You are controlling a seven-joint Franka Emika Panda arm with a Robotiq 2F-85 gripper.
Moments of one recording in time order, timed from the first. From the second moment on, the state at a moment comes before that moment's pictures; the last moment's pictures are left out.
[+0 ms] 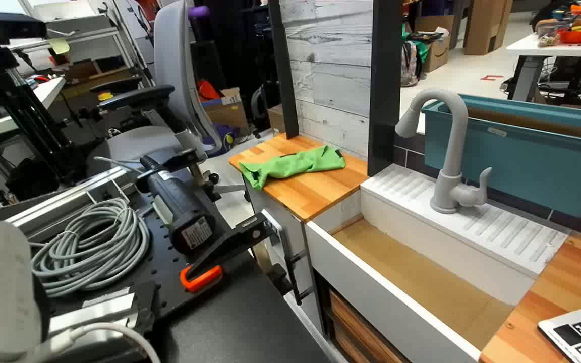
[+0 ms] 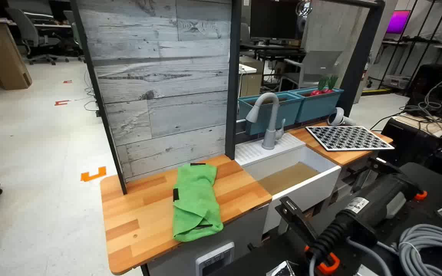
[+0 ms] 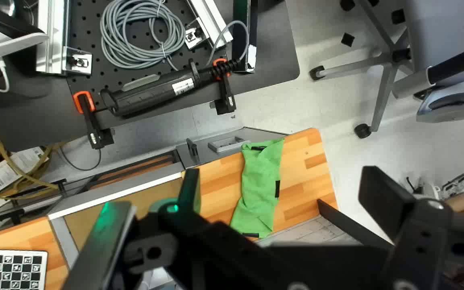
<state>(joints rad) 0.00 -0.41 -0.02 -2.12 0.23 1.53 0.16</state>
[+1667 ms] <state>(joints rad) 0.15 0.63 0.09 -1.98 0.06 2.39 0.35</state>
